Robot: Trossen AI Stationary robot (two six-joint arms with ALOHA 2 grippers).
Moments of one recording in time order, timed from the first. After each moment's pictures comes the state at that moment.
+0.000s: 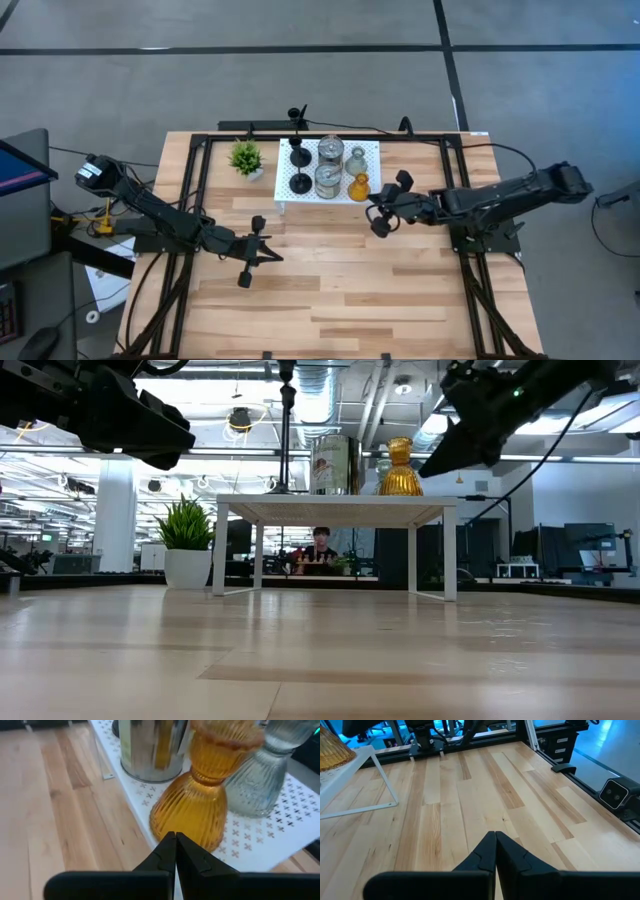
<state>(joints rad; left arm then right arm) -0.47 0.95 0.32 0.49 -0.27 0.06 0.13 1.14 0.67 -0.17 0.58 0.28</state>
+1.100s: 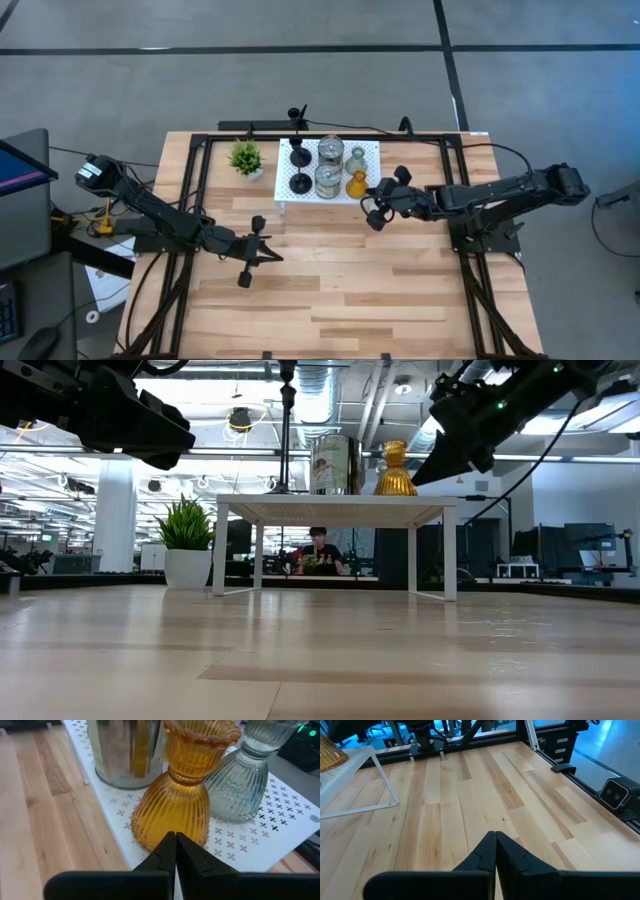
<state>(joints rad) -0.47 0.95 0.32 0.49 -0.27 0.06 0.06 1.18 0.67 -0.13 0.58 0.26</state>
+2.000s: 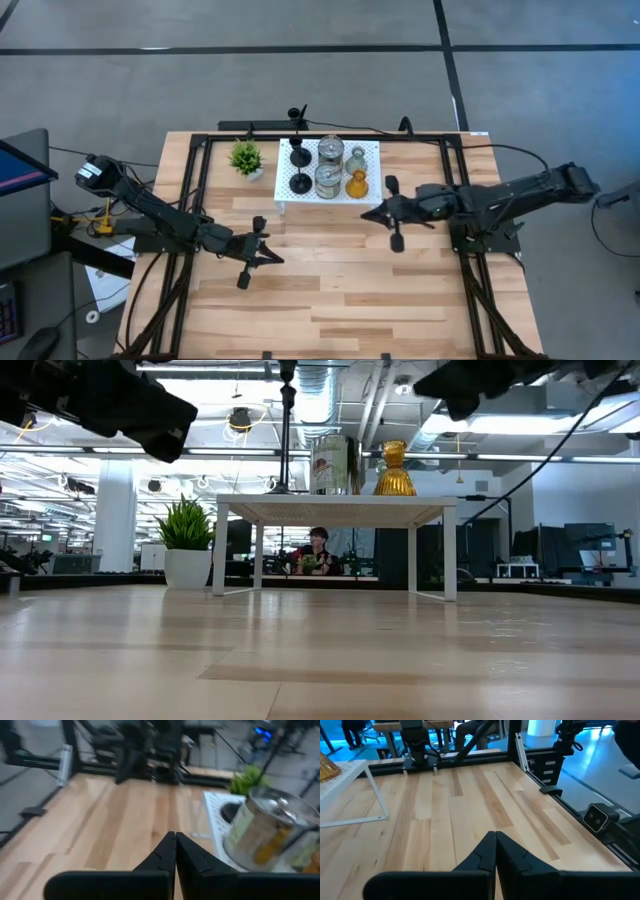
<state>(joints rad) -0.47 0.95 0.32 0.57 -0.23 0.02 0.15 1.01 0.66 0.04 0.15 -0.06</state>
